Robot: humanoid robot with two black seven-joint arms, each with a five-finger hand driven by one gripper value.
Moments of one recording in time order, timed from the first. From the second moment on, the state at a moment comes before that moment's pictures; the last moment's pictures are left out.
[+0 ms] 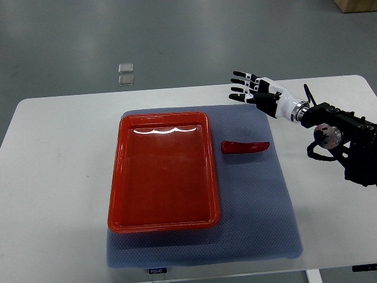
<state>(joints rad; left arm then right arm) -0.05 0.00 0.07 -0.18 0.12 0.02 0.02 0.91 -0.22 0.39 0.48 -0.20 0.43 0.24</state>
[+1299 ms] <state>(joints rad) -0.05 0.00 0.07 -0.17 0.12 0.02 0.02 1.08 -0.37 0.24 0.55 -1.29 0.48 0.37</state>
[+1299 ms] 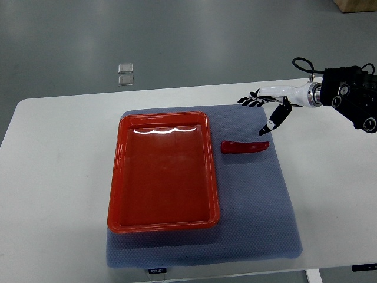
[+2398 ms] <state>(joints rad) -0.05 0.00 0.07 -0.17 0.12 0.02 0.02 0.90 -0.45 0.21 0.97 -1.43 0.12 0.24</state>
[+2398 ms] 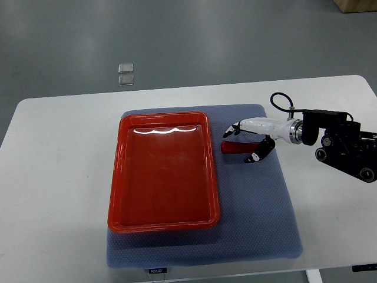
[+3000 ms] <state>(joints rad) -0.05 0.00 0.07 -0.17 0.12 0.02 0.02 0.90 -0.44 0.21 0.96 -1.44 0.12 0.22</state>
